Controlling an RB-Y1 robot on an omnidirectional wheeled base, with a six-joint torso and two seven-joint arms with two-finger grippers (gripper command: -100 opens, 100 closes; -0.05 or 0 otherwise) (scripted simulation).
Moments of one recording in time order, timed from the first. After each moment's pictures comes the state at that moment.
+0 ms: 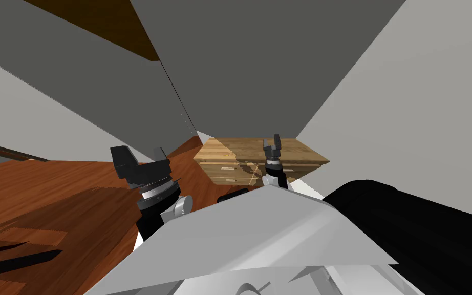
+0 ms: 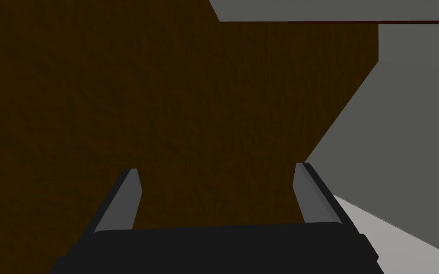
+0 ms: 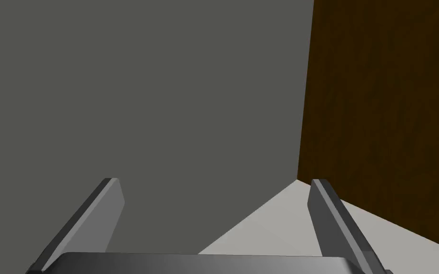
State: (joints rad) left arm 0.49 -0.05 -0.01 -2.35 -0.02 -0.59 -0.08; right arm 0.53 -0.01 -0.02 -2.24 -0.09 -0.60 0.07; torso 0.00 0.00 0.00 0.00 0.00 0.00
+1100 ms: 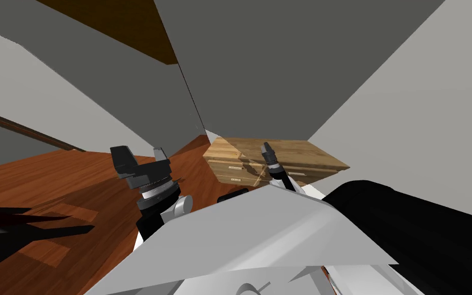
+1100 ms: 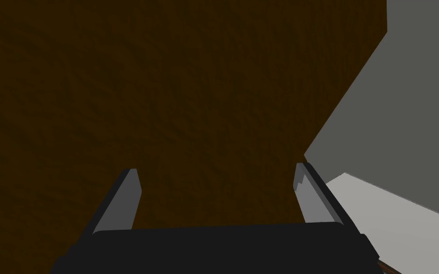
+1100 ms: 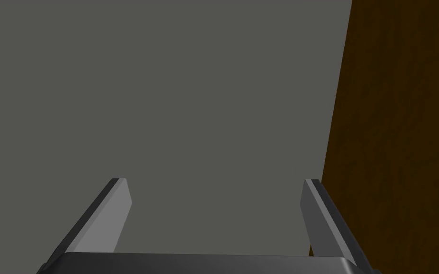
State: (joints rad) left arm 0.49 -0.05 -0.01 -2.35 -0.02 -0.59 -0.08; right arm 0.59 -0.29 -0.02 -2.14 -0.04 -0.61 0.12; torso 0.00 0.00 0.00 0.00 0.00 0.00
